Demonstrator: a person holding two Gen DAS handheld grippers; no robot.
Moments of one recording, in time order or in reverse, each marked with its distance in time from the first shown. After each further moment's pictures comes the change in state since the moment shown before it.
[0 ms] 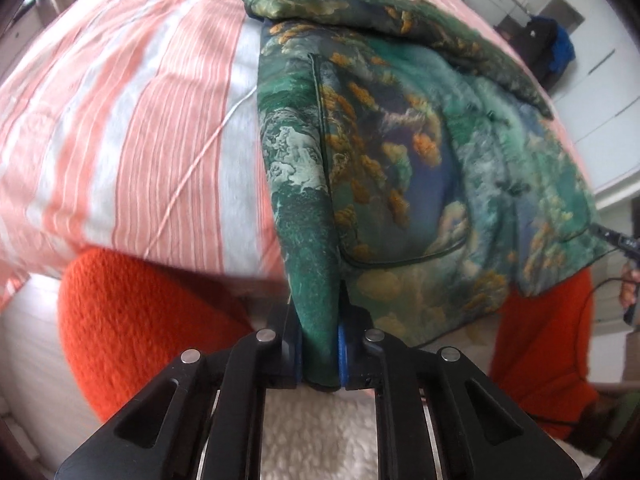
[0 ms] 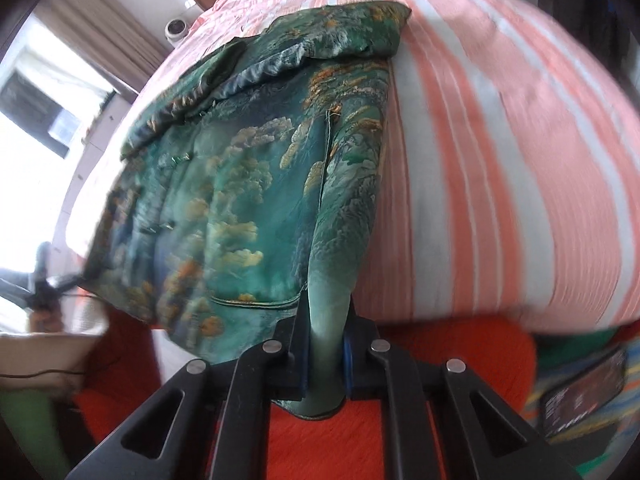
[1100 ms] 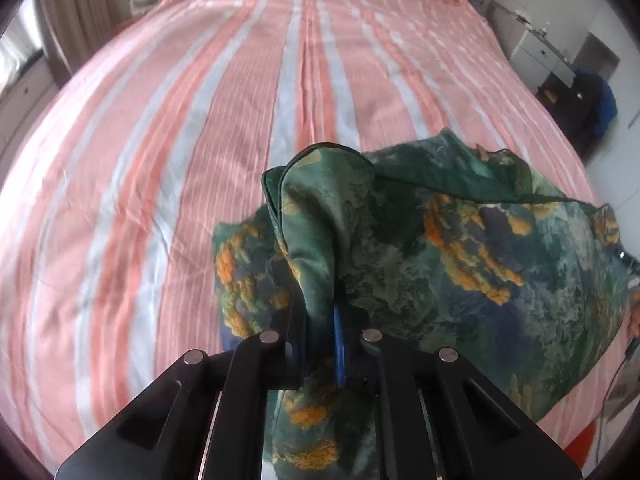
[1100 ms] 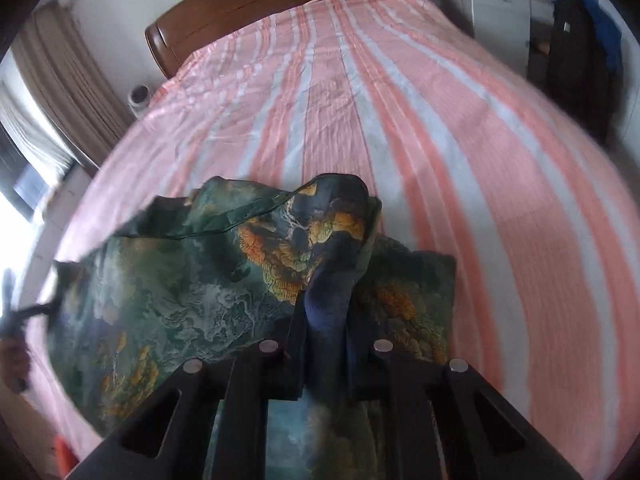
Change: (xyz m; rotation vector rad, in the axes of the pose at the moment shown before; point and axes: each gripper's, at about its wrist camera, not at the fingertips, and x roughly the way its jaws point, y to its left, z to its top) left arm 0.055 -0.010 0.336 0.027 -0.218 0.185; right arm 0.099 -0.004 0.337 -0.040 -0.283 -0.206
